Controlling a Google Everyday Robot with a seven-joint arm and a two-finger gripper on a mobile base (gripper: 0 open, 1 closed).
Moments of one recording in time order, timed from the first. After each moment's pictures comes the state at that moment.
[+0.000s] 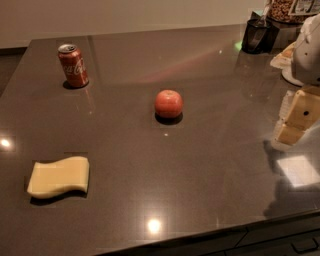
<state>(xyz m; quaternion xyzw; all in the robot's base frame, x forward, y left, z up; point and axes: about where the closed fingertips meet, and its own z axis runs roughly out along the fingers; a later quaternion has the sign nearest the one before) 0.438 -0.216 0.977 -0.60 0.78 -0.04 0.16</state>
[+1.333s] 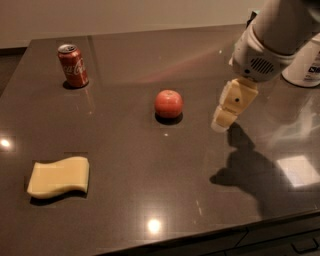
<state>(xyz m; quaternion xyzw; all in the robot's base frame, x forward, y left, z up) 0.498 -0.145 0.951 -0.56 0.80 0.01 0.19</state>
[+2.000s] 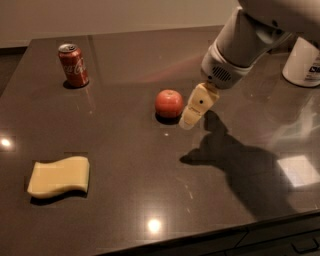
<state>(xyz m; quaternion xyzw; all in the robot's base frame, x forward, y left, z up) 0.536 -0.100 0.913 -0.52 0.83 0.05 0.20</state>
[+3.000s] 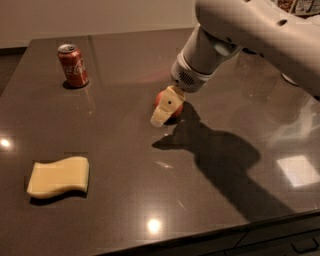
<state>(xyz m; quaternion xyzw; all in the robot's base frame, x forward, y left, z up) 0.573 -0.039 0.882 -0.51 0.83 0.08 0.22</state>
